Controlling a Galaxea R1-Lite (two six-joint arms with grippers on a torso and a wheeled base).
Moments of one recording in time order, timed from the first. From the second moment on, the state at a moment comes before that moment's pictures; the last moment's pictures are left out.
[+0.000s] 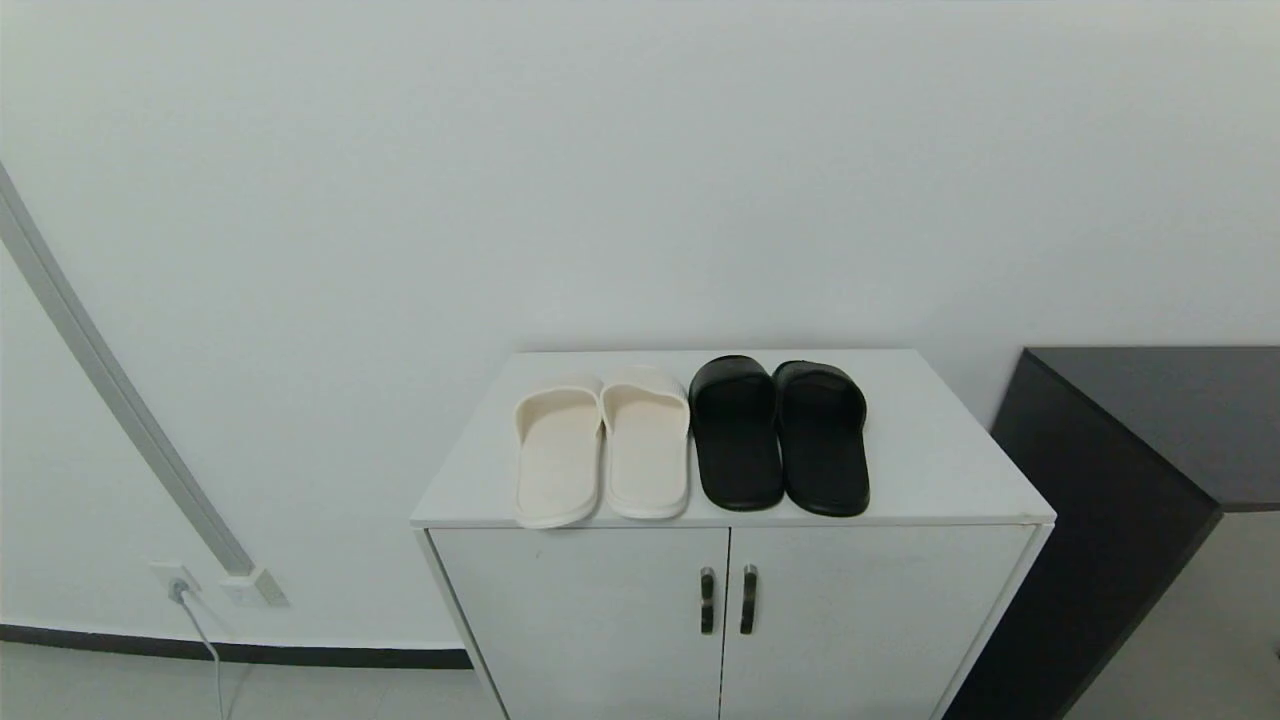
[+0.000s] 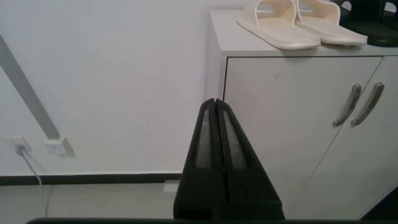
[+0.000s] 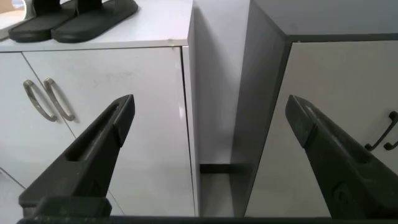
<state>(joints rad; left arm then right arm) 0.00 0.00 0.00 0.01 0.02 0.00 0.00 0.00 0.00 0.00 0.03 -0.01</state>
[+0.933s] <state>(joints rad) 0.00 0.00 0.00 0.00 0.03 0.00 0.04 0.34 -0.32 -0.01 0.18 -0.06</state>
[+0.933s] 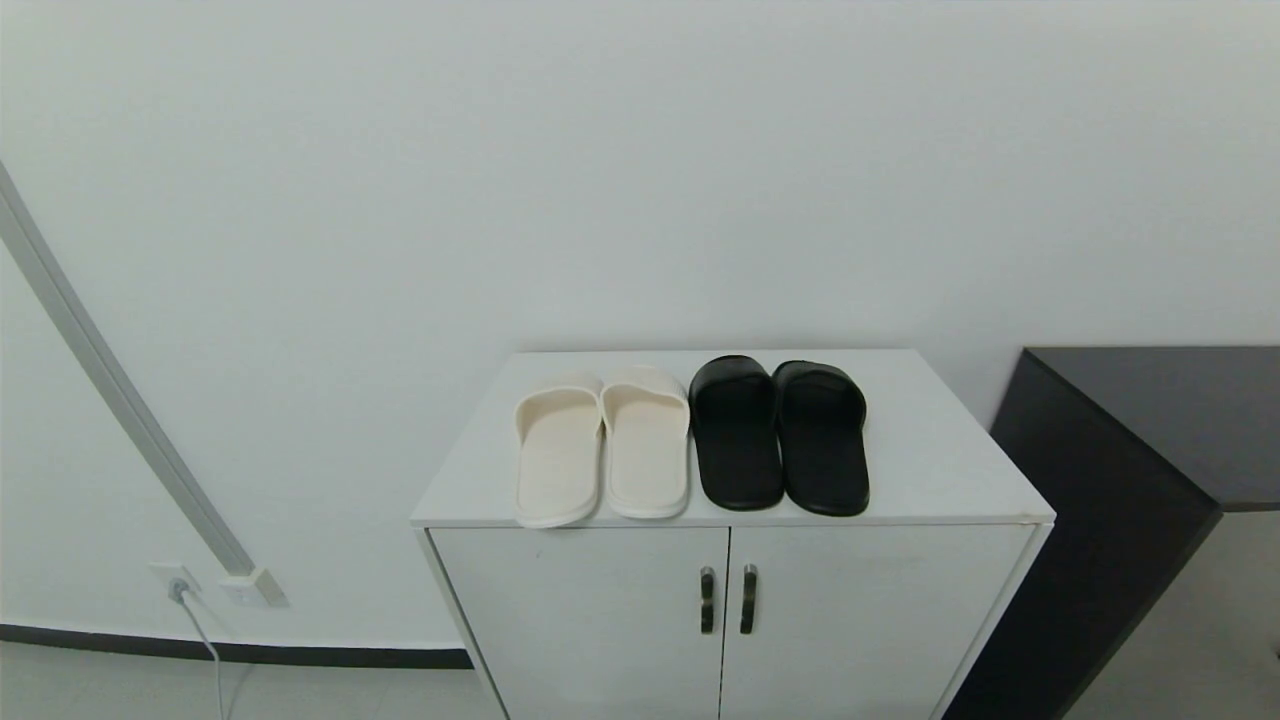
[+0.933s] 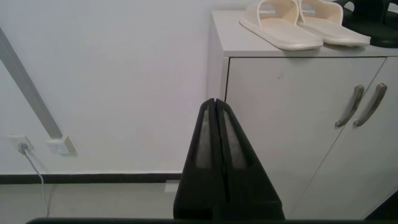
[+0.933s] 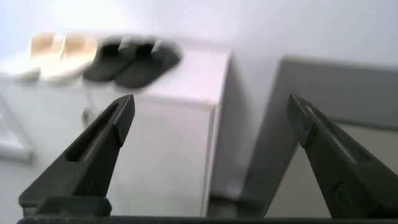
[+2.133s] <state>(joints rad) 0.00 0.00 0.00 0.00 0.02 0.00 0.74 1.60 -0.88 -0.37 -0.38 0.26</state>
